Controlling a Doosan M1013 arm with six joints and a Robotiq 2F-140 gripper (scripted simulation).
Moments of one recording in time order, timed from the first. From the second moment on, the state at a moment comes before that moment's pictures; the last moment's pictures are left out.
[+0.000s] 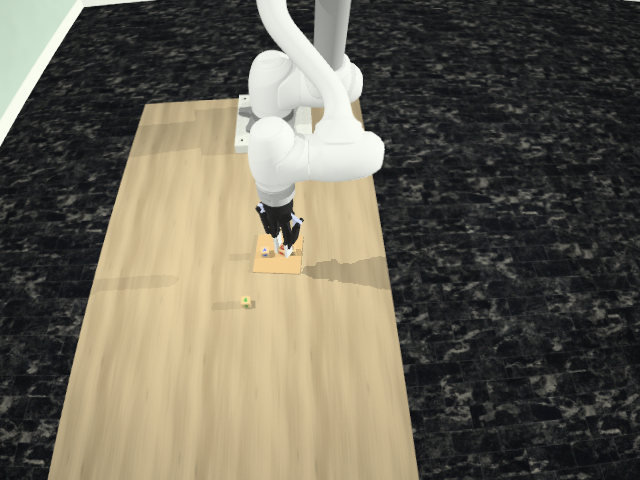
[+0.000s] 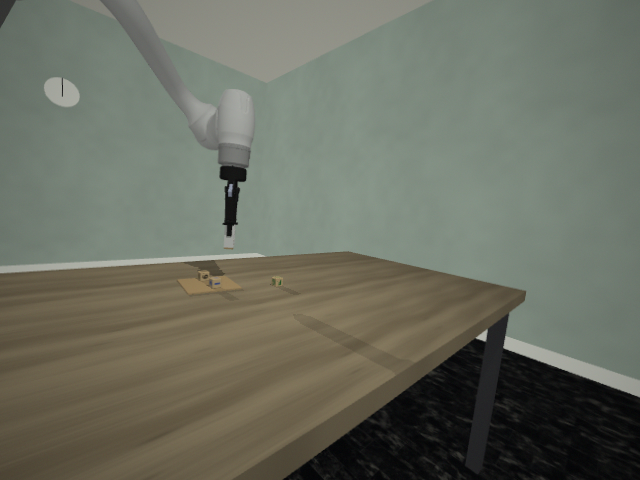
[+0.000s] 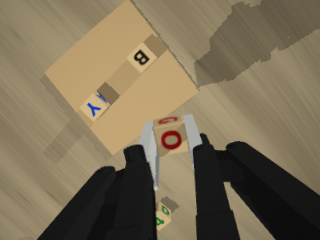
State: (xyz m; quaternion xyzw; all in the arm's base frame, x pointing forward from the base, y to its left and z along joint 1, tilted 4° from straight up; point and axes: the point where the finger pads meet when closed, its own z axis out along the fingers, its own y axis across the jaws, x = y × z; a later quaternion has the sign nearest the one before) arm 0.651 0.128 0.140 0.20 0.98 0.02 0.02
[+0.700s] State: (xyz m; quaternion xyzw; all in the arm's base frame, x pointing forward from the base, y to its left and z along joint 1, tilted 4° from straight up) arm 0.617 0.111 0.138 0.47 0.88 0.03 0.02
